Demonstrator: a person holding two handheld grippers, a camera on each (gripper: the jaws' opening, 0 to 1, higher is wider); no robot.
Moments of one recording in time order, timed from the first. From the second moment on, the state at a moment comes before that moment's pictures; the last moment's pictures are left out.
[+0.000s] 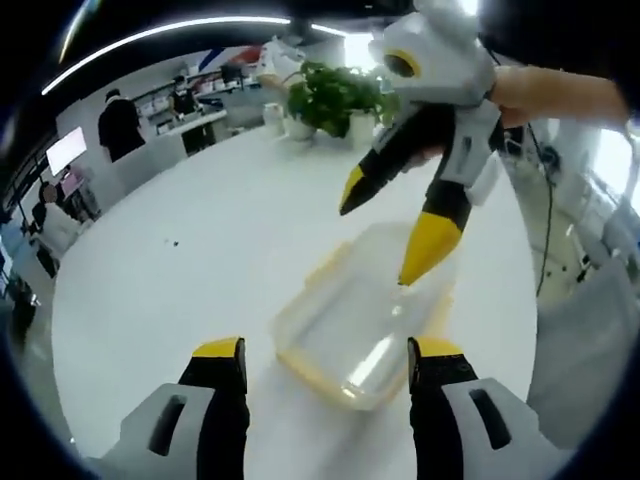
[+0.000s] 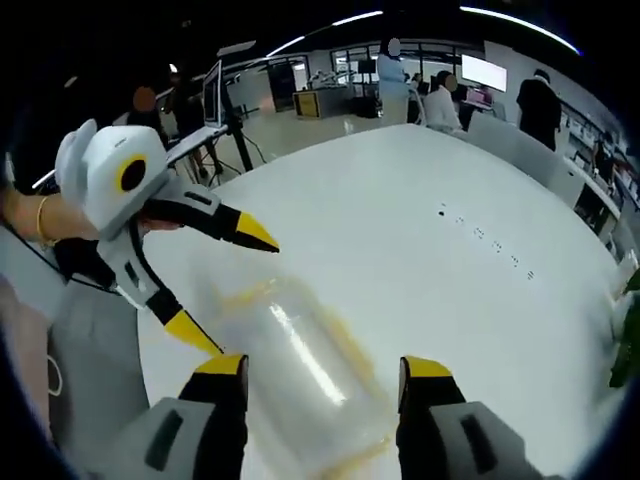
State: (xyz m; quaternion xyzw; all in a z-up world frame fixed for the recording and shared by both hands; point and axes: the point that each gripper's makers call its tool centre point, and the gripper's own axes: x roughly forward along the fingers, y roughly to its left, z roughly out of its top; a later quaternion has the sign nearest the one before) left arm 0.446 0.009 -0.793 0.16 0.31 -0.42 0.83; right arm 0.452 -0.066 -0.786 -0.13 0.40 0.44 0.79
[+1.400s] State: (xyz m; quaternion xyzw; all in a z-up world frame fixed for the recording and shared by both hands) left arm 0.430 0.004 -0.821 -0.03 0.40 -0.38 0.84; right arm 0.413 -0.111 -0.821 -0.02 0.45 0.33 0.83
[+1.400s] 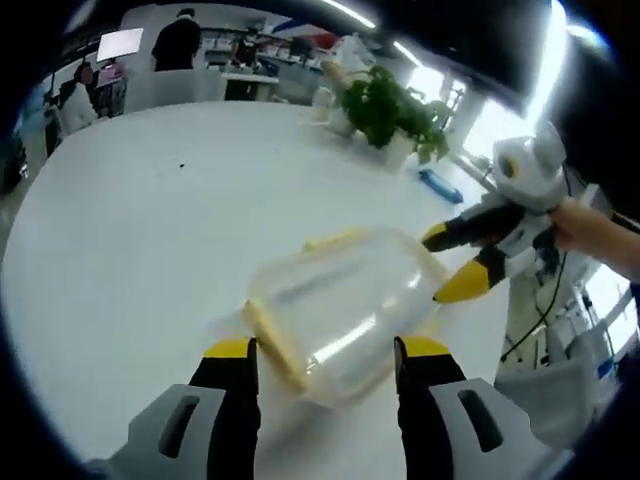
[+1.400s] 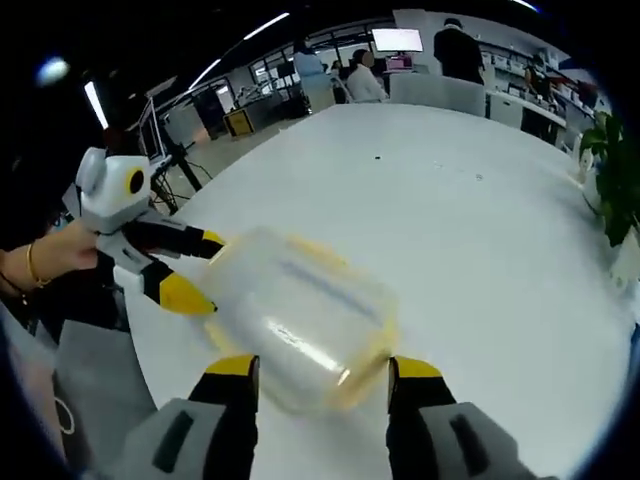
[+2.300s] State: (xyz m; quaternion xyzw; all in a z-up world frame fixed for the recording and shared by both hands) left arm 0.431 -0.005 -0.823 -0.06 0.40 -0.35 0.85; right arm 0.422 -0.098 -0.814 0.04 0.45 0.31 0.84
